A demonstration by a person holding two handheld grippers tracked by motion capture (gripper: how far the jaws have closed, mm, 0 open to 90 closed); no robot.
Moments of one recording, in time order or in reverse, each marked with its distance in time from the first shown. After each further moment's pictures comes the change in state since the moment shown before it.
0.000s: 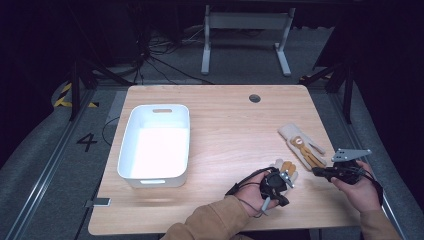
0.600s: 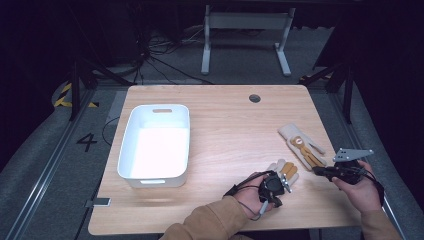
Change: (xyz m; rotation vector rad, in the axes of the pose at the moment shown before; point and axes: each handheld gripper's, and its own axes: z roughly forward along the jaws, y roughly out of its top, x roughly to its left) left arm 0.000 -0.009 -0.001 0.096 0.098 0.024; right arm 0.000 0.000 -0.003 -0.019 -0.006 -0.003
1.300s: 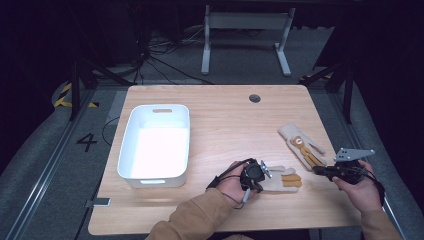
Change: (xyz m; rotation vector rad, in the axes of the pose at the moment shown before) left arm 0.028 -0.031 -0.037 -0.003 0.110 -0.113; right arm 0.000 0.001 -0.001 -0.014 0.001 -0.002
